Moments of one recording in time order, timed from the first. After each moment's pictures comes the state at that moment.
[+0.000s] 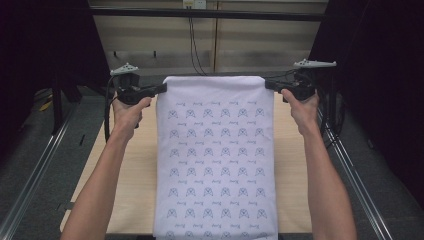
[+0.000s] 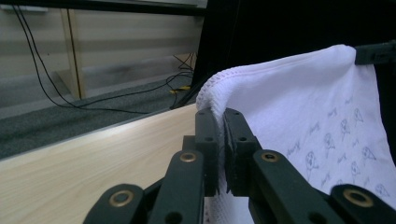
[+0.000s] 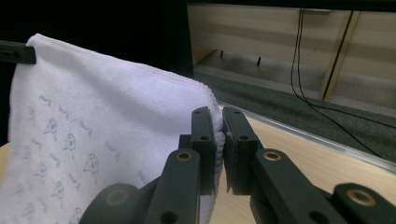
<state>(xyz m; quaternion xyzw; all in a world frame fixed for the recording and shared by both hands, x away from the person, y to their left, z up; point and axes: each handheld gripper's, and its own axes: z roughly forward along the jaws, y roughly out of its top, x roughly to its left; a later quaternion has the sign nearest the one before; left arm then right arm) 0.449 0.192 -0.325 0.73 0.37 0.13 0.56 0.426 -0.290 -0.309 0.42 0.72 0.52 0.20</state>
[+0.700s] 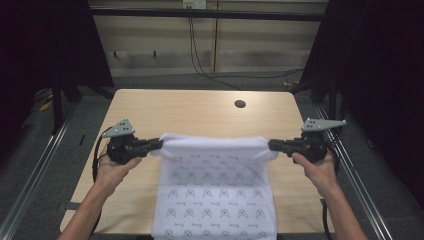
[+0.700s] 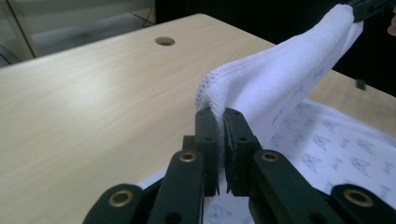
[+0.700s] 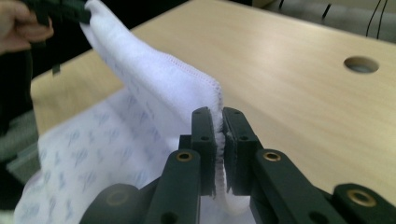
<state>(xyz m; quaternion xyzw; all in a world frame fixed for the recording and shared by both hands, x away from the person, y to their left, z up) 0.319 0.212 -0.389 0.80 0.29 0.09 0.52 0.283 -0.289 -0.370 0.37 0.79 0.49 0.10</state>
